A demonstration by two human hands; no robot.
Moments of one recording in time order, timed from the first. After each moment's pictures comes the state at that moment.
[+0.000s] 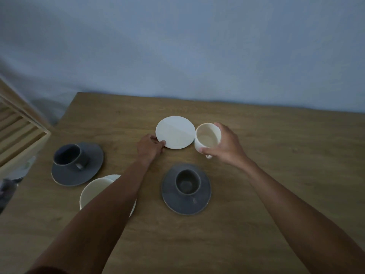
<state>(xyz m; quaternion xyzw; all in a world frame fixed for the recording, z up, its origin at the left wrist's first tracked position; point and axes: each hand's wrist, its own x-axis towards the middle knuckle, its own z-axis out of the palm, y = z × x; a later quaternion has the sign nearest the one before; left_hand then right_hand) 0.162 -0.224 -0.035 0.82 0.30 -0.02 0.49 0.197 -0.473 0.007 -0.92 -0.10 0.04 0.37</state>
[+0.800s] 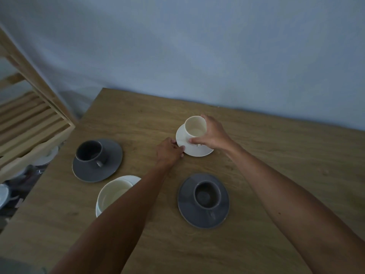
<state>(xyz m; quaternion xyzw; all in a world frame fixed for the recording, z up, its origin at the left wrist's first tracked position) 0.163 -0.221 -0.041 0.80 0.30 -0.01 0.52 0.267 -0.364 -0.005 -0.92 -0.20 0.13 0.32</state>
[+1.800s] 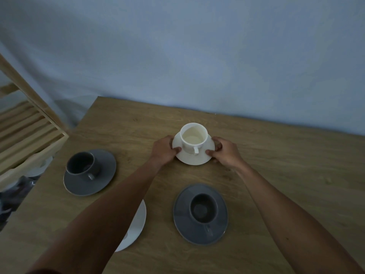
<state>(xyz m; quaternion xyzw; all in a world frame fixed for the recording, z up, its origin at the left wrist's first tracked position) 0.206 -0.196 -0.045 0.90 0.18 -0.03 0.40 0.275 -0.420 -0.049 -0.89 -0.08 0.17 0.43</state>
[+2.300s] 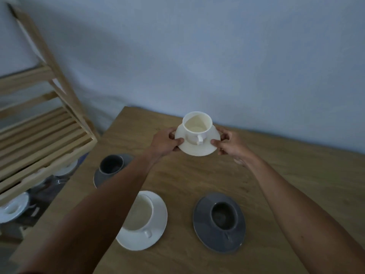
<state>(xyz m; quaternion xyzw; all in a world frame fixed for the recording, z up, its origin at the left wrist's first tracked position) 0.186 -0.132 0.019 0.76 0.20 0.03 0.62 0.282 -0.356 0.017 -0.80 -0.09 0.22 0.55</state>
